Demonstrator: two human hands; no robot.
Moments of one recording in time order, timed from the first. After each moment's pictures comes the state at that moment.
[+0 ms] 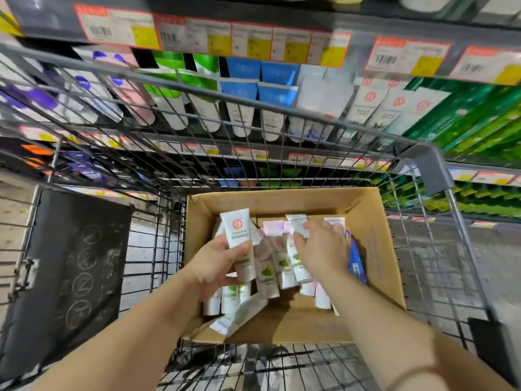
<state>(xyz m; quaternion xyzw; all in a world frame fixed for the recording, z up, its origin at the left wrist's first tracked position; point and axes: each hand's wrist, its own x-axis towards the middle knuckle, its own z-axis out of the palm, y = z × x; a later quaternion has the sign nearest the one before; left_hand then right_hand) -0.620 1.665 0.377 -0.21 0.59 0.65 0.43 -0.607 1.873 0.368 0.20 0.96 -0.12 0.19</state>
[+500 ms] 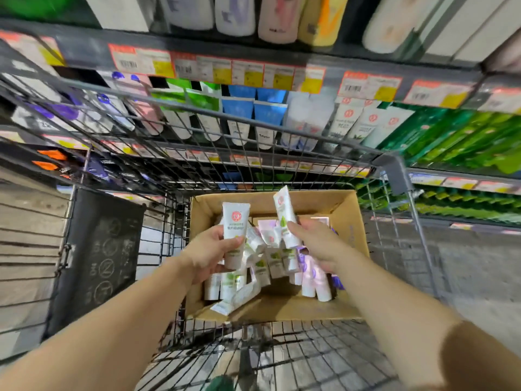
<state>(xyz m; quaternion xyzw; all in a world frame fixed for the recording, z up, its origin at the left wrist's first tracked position) -0.621 1.660 0.428 -0.20 0.63 0.62 0.42 -0.608 1.895 0.404 0.27 0.72 -0.56 0.30</state>
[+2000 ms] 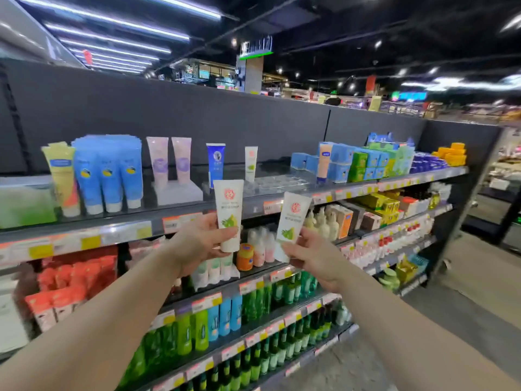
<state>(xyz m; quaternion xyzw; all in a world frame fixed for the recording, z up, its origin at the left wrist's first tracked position) -0.550 2.370 0.892 0.34 0.63 0.63 0.30 -0.390 2.562 0.868 0.19 0.74 -0.62 -0.19</state>
